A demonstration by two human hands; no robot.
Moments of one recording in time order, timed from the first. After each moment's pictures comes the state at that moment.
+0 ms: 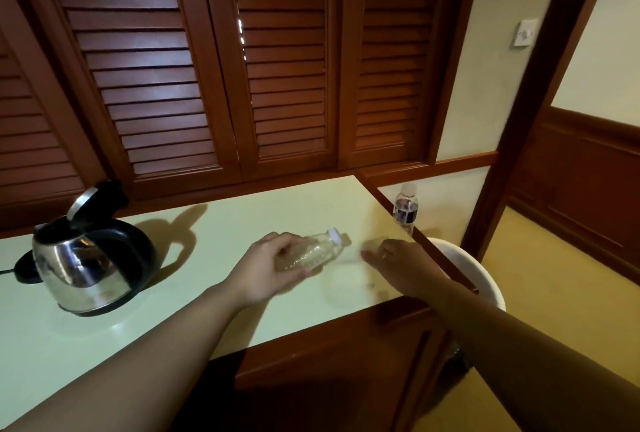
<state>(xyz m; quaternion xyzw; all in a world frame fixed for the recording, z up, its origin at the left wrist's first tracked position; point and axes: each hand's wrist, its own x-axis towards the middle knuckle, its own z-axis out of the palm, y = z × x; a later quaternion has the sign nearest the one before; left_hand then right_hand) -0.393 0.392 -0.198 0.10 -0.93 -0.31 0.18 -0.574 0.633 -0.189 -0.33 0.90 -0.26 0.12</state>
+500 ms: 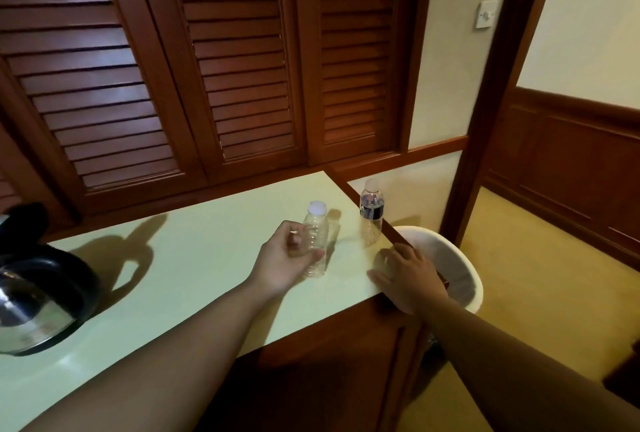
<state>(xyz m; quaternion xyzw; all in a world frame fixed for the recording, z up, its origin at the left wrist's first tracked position) -0.489 0.446 -0.220 0.17 -0.83 -0.48 0.20 -0.613 0.687 -0.238 -0.33 0.93 -0.13 0.03</state>
